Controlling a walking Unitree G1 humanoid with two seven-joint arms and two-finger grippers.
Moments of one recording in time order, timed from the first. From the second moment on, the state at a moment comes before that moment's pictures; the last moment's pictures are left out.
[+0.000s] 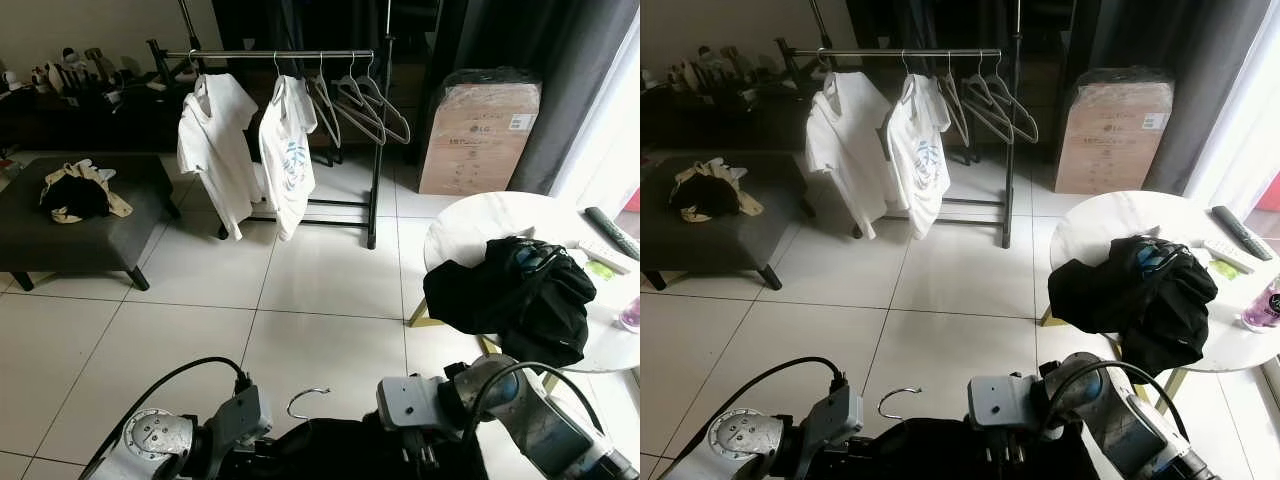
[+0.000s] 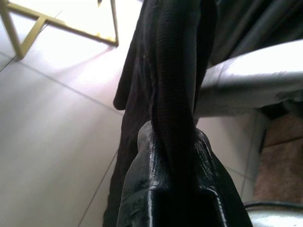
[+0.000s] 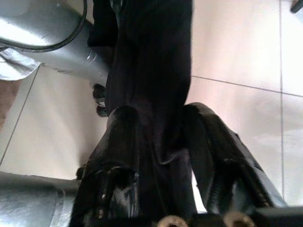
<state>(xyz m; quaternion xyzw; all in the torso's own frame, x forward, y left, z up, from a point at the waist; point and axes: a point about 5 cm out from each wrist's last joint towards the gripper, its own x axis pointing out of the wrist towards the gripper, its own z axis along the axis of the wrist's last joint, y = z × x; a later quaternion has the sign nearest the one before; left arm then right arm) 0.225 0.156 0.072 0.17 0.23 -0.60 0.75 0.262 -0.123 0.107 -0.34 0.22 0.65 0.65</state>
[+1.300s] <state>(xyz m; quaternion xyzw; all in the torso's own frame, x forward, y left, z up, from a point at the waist) 0.252 0.193 0.066 0.06 0.13 -0.07 0.99 0.207 -0.191 -0.072 0.09 0.47 -0.04 0.88</state>
